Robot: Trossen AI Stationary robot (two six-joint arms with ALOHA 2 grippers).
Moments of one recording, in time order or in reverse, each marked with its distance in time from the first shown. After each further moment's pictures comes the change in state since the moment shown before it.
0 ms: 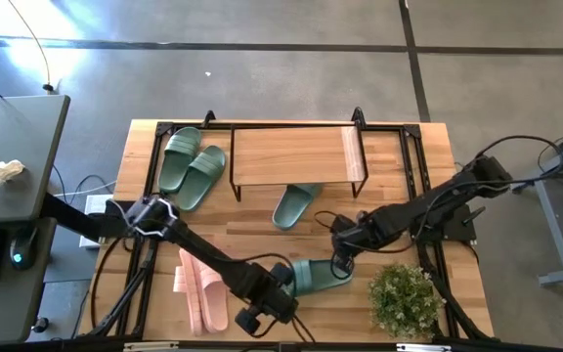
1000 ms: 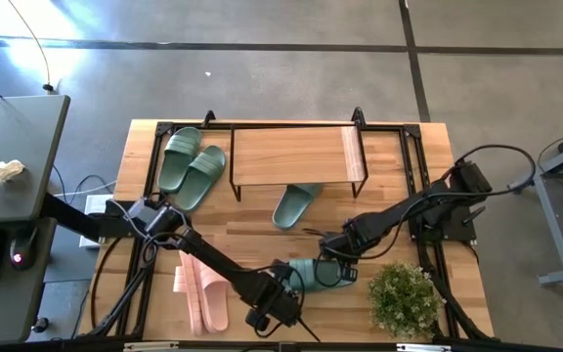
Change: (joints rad) left arm 0.008 0.109 0.000 -0.001 -0.176 -0.177; right arm -0.041 0.185 0.000 0.037 -0.207 -0.340
